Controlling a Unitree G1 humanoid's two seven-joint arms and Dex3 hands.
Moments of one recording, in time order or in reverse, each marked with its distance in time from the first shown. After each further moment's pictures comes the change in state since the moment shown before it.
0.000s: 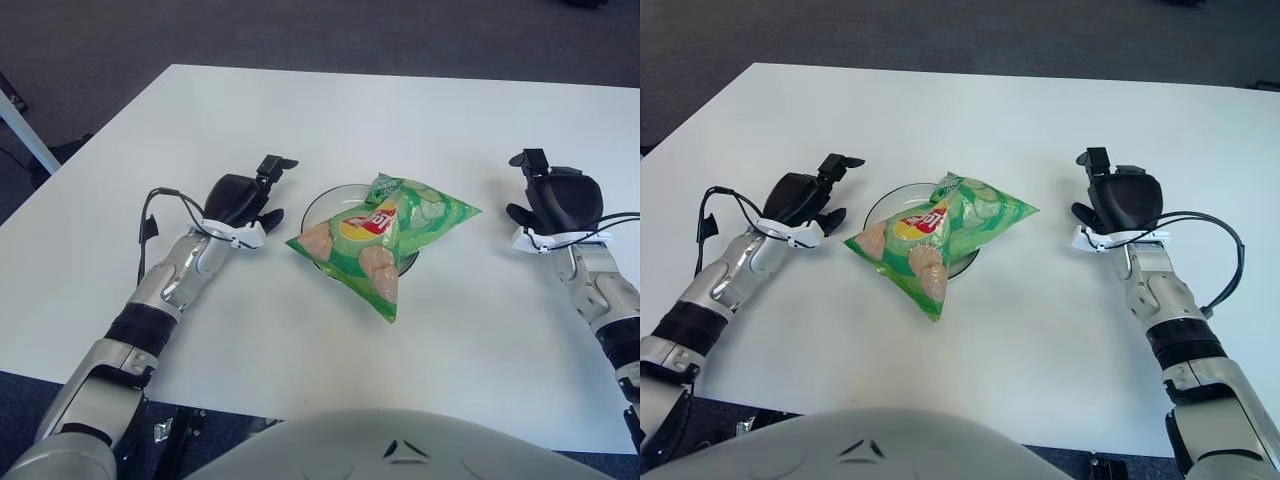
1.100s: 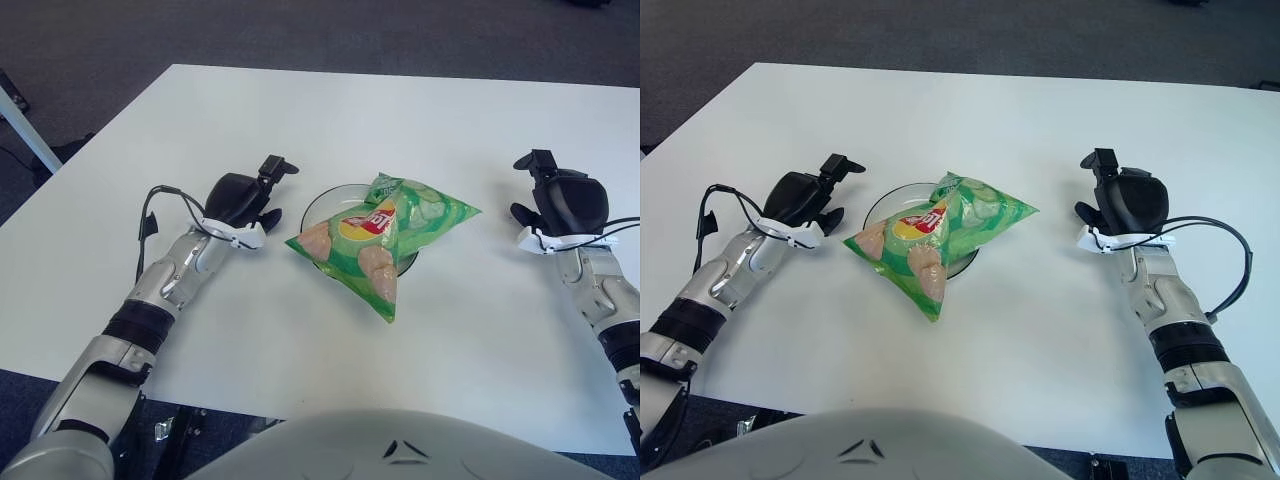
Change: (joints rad) left arm -0.011 0.014 -0.011 0.016 -0.009 -0.022 0.008; right arm 0.021 0.023 -0.066 0.017 0.108 -0.084 -0.024
